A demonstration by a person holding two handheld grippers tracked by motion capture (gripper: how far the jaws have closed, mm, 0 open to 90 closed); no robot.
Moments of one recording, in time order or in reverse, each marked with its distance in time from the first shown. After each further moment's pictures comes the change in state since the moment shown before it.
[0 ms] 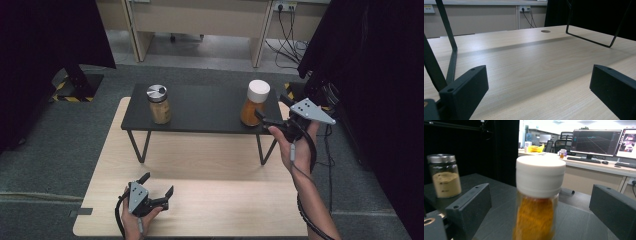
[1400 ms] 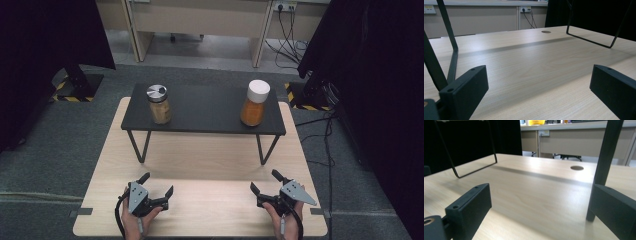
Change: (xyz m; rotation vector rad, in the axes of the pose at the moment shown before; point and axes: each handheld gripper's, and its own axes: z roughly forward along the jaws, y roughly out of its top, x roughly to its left) left arm 0.000 -0.001 -0.001 -0.005 0.004 -0.003; right arm 0.053 -0.196 -0.082 0.130 0.000 0.146
